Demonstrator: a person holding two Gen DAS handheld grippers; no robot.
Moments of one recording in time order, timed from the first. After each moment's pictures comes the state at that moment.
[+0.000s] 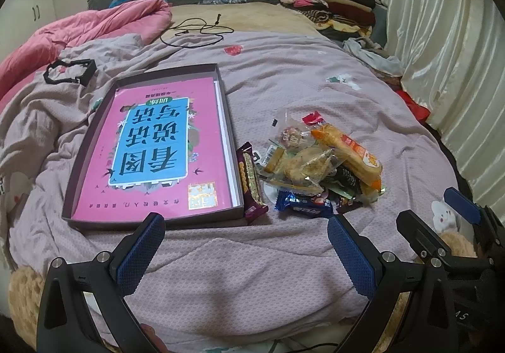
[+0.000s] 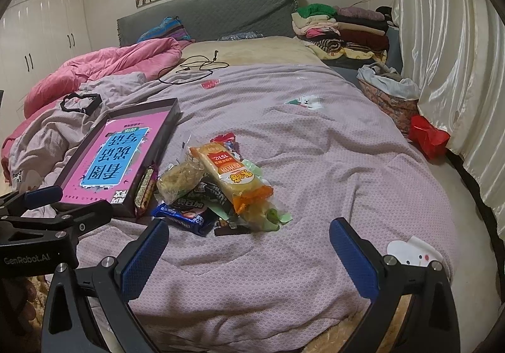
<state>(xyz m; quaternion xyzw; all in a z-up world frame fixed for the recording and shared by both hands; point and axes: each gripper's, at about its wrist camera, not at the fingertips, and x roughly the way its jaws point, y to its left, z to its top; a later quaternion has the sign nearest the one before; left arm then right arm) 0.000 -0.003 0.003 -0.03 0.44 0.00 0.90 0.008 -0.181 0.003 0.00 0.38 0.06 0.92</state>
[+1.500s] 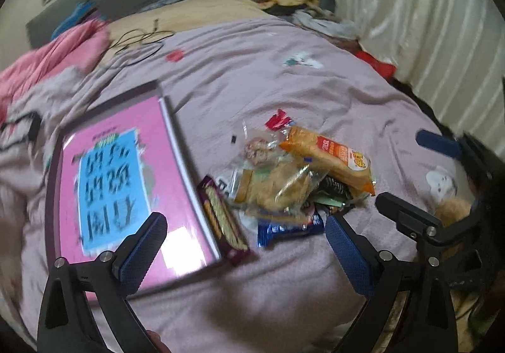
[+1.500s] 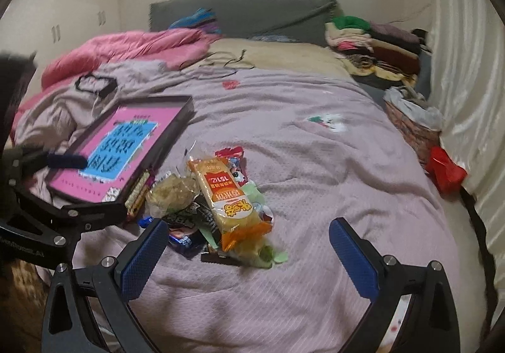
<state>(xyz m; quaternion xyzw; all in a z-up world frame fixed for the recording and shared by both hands) 0.060 -0.025 -0.003 0.07 0.46 -0.11 0.88 0.059 -0.180 -0.004 -0.08 0.38 0.13 0.91</state>
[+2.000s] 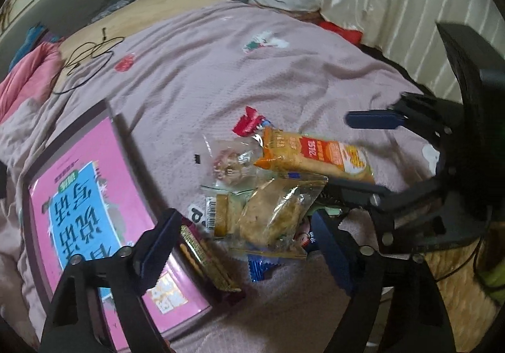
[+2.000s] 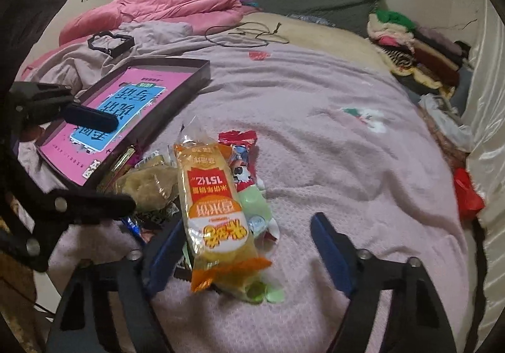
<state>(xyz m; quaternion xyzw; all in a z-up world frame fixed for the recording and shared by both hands) 0.100 -0.050 -0.022 0.13 0.49 -0.20 0.84 0.114 -0.173 -0.040 -0.11 0.42 0.21 0.87</state>
